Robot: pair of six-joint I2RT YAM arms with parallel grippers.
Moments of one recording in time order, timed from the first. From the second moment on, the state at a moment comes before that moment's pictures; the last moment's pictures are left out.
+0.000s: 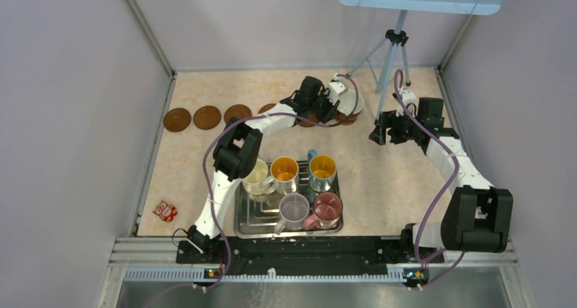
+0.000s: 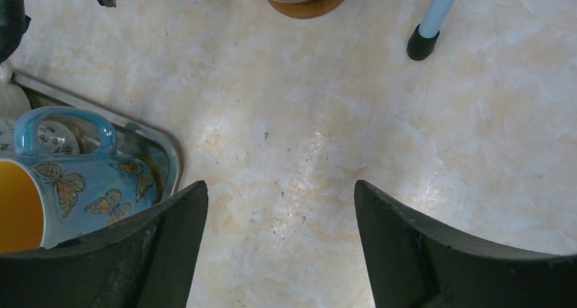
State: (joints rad) left arm -0.62 2.36 1.88 -0.08 0.39 0.21; right arm -0.06 1.33 0.90 -0.34 -0.53 -0.09
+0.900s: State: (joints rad) left arm -0.66 2.34 1.88 -0.21 0.32 0.13; right arm -0.06 1.33 0.90 -0.34 -0.53 -0.09
